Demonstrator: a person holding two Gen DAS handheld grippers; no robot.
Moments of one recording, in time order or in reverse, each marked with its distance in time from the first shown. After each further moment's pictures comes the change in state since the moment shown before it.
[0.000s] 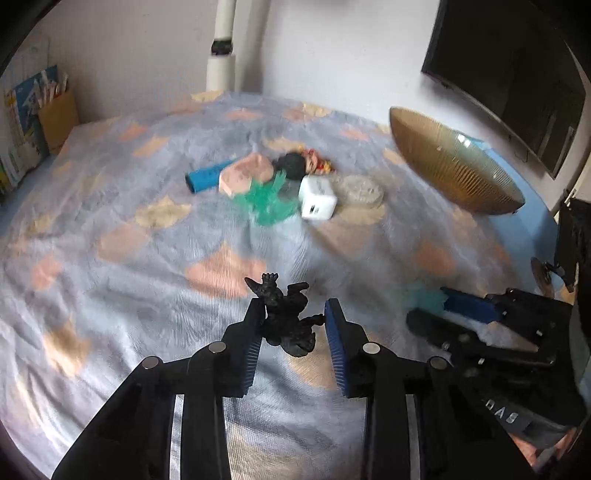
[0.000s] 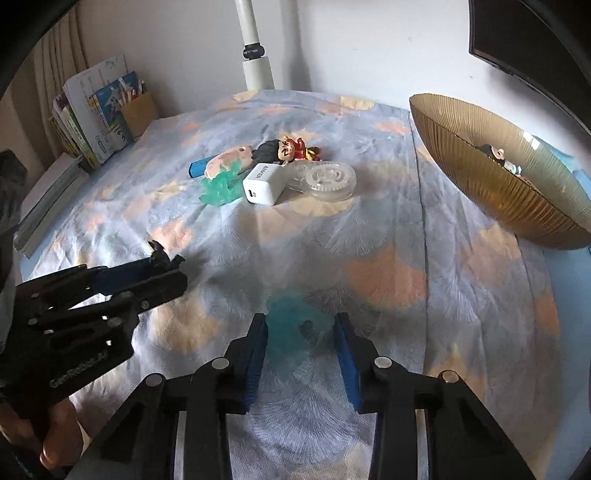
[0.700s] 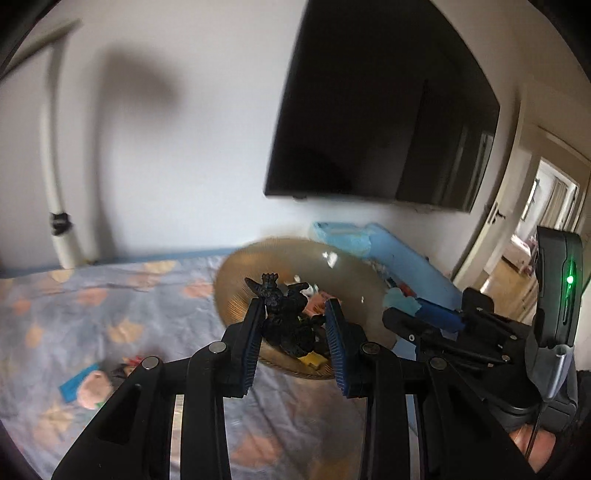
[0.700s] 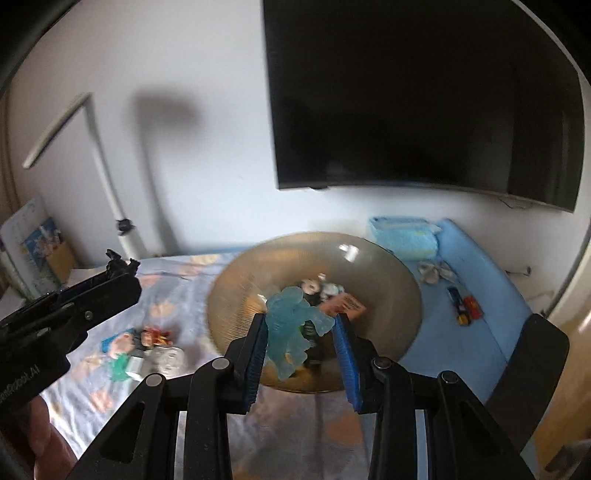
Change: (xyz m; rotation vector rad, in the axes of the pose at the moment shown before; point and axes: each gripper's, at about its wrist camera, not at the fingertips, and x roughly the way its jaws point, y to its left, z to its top) left arm -0.014 -0.151 0.152 0.171 -0.227 -0.310; right arm -0.134 -0.146 0.079 0.248 -0.315 -0.295
